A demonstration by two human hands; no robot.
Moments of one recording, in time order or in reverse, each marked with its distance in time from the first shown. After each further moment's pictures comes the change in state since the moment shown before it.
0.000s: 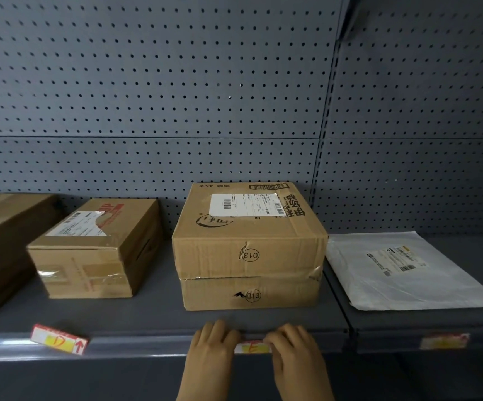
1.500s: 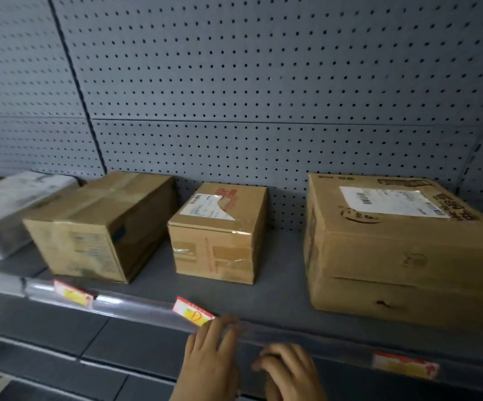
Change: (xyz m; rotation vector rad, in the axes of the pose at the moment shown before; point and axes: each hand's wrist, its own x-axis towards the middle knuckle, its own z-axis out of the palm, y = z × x) left_hand -0.087 -0.165 -0.106 -0.106 0.030 -0.176; right_hand 0.012 -0.192 0.118 0.227 0.321 -0.264
